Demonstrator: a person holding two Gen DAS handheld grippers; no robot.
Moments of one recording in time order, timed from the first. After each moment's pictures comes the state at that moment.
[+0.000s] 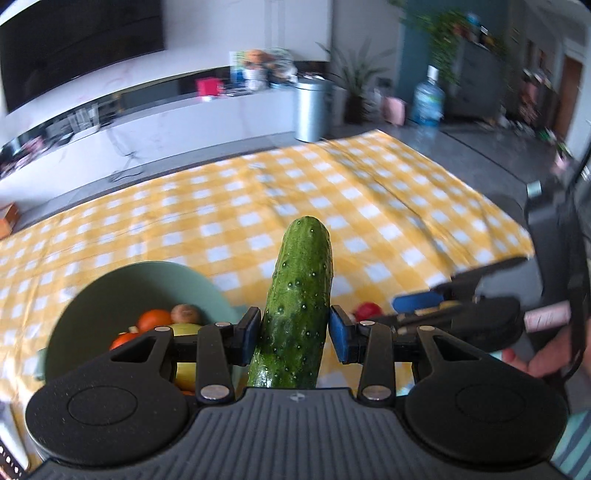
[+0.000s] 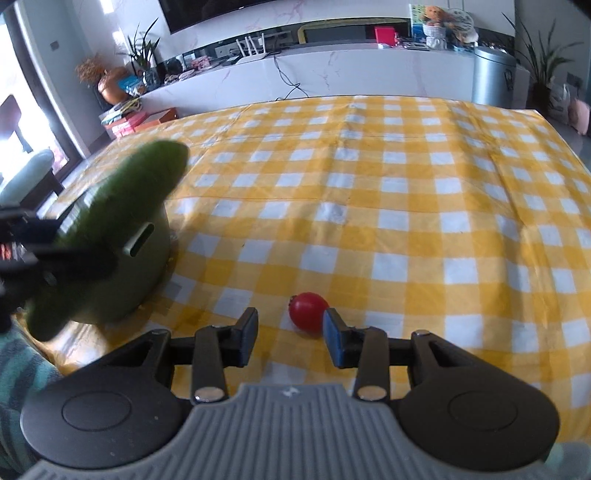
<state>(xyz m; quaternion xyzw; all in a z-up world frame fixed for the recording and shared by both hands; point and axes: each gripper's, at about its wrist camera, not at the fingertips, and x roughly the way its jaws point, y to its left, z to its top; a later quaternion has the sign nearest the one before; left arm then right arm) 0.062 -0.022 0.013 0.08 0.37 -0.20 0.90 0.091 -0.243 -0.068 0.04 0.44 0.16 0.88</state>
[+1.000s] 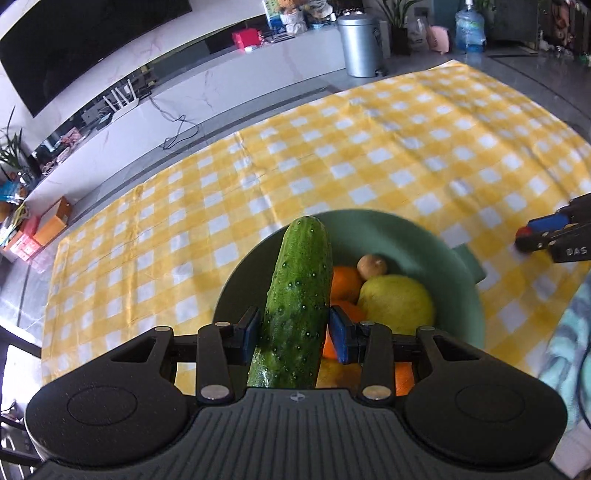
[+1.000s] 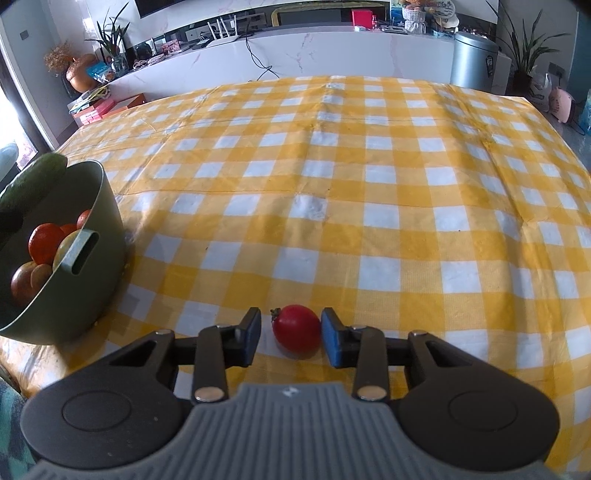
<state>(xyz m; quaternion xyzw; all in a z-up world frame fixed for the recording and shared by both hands) 0.125 0.071 -0.008 0.20 0.44 -0.12 0.86 0.122 -0.234 -0.088 0.03 0.47 0.11 0.88</state>
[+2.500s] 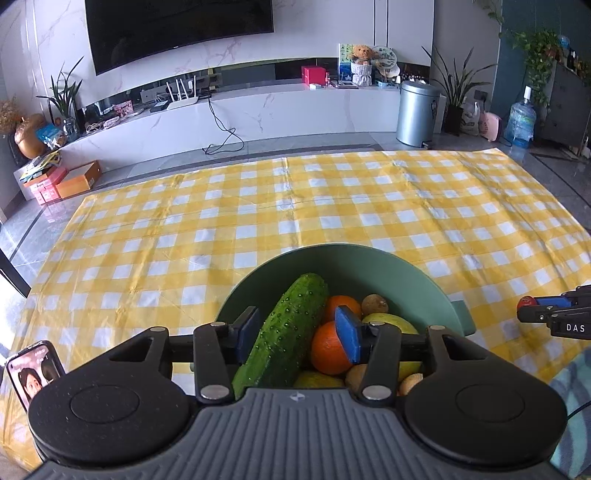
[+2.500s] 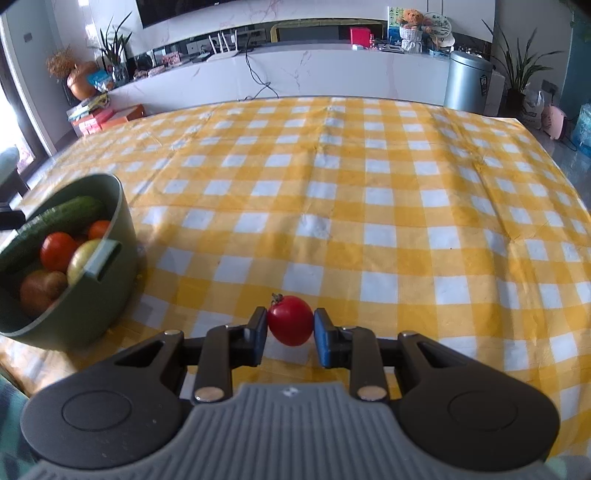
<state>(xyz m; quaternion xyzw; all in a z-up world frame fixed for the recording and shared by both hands) 0.096 0.097 0.009 0.06 0.38 -0.07 0.92 0.107 -0.228 -0.065 0.03 0.44 0.10 0.89</state>
